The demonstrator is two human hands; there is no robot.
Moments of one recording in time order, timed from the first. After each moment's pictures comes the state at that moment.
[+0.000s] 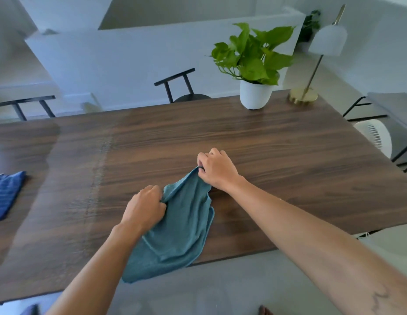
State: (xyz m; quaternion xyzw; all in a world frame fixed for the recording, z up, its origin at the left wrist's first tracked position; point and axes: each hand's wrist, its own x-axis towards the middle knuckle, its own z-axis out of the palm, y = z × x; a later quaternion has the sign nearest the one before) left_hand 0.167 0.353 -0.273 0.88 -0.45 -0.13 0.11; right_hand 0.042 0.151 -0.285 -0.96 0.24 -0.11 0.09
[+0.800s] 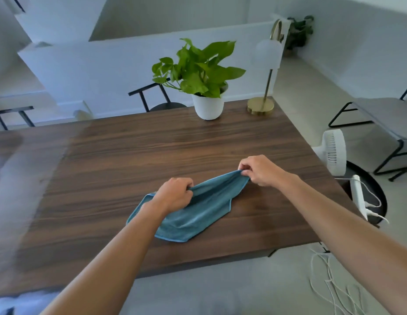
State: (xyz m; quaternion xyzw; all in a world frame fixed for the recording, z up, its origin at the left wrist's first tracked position) left_hand -0.011 0.164 -0.251 0.82 -0.53 -0.21 0.11; right_hand -0.208 -0.035 -0.246 -0.91 0.32 0.01 0.24
